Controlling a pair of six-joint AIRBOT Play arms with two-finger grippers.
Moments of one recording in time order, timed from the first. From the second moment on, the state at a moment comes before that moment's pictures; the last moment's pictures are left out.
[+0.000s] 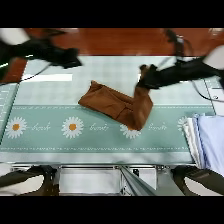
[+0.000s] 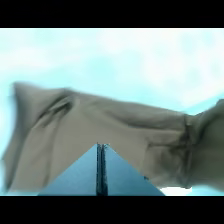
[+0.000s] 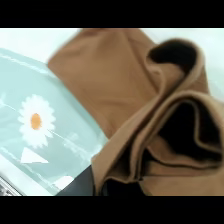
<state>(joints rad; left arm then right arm) -0.13 -1.34 1.47 0.99 -1.16 -1.42 0.27 -1.24 1.33 -0.94 1.20 1.51</state>
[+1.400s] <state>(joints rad) 0.01 -0.50 0.46 0.90 -0.92 -1.50 0.00 -1.20 0.89 -1.02 1.07 1.61</state>
